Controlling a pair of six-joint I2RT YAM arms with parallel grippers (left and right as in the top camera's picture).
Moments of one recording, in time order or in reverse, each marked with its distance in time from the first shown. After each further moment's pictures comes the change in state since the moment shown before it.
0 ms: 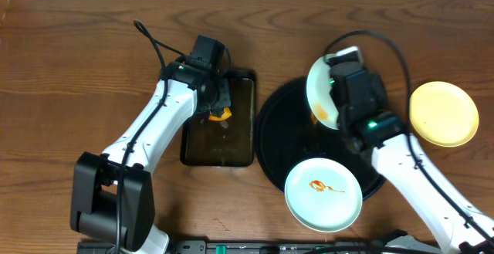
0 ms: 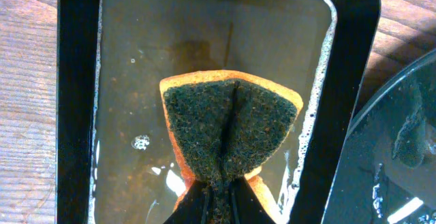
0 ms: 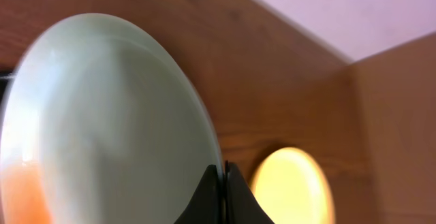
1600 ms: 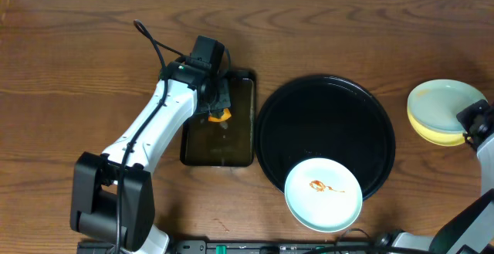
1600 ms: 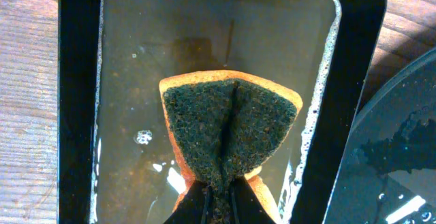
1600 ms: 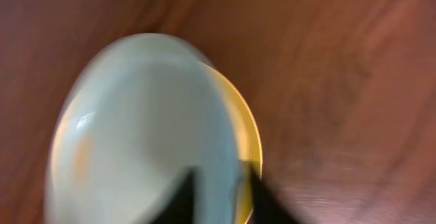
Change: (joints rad) left arm 0.000 0.000 0.000 -0.012 0.000 0.000; right arm -1.036 0.145 0.002 -0.029 -0.560 0.626
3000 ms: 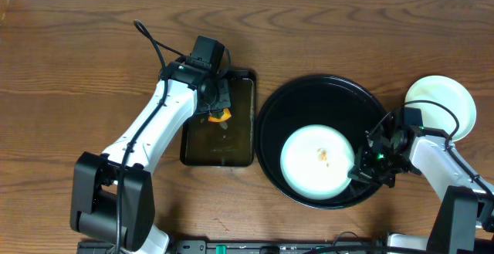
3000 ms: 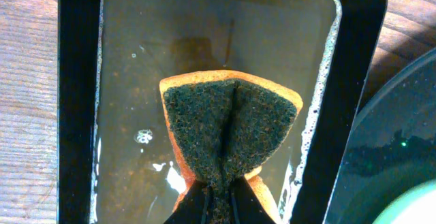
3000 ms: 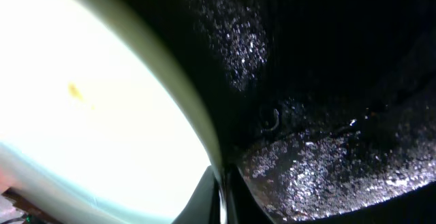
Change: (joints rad) left arm 0.000 0.000 -0.001 0.000 0.000 0.000; right arm 0.470 0.000 -0.269 -0.479 -0.548 -0.217
